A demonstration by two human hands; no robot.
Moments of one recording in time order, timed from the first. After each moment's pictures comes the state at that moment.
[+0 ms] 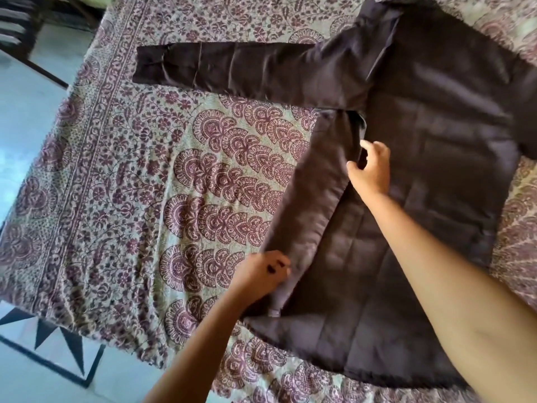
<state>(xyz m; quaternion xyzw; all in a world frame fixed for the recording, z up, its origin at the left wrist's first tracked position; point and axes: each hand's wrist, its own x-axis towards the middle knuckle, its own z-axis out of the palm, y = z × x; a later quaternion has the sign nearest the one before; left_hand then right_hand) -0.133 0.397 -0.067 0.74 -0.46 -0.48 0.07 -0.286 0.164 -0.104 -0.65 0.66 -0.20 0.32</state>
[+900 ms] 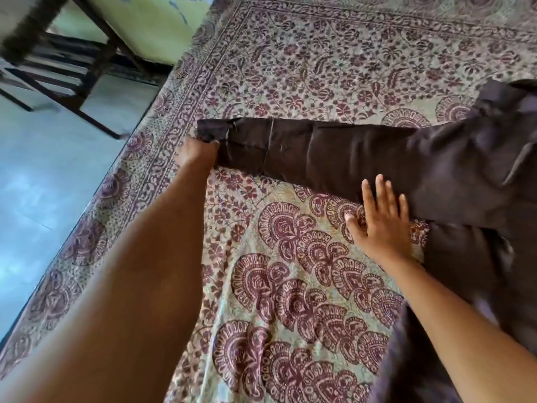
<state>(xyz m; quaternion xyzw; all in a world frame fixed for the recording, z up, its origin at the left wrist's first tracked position) 0.262 0.096 -0.103 0.95 -0.16 -0.22 0.17 -0.100 0.090 -0.162 -0.84 0.52 -0.04 0.13</state>
